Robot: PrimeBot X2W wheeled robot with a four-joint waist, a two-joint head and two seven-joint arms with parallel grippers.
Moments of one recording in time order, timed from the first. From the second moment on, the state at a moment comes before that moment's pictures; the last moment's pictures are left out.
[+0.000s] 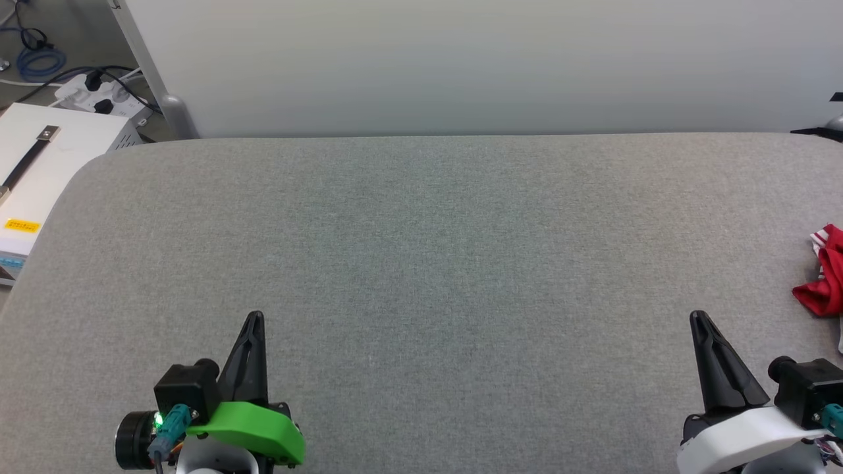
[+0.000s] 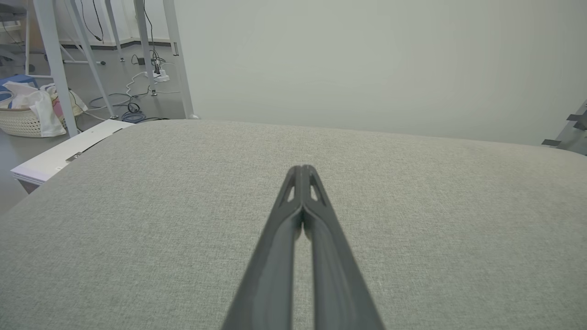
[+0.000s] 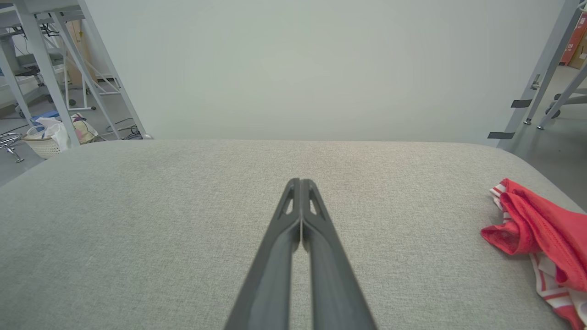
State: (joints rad) left arm 0.00 0.26 -0.25 0.08 -0.39 0.15 -0.22; right arm 0.16 -0.05 -0.02 -0.25 0.16 0.13 0.03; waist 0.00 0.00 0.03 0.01
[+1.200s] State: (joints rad) left arm 0.00 0.19 -0.16 0.05 -0.25 0.10 -0.14; right arm 0.12 -0.05 -0.01 -0.16 0.10 0.13 0.02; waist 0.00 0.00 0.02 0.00
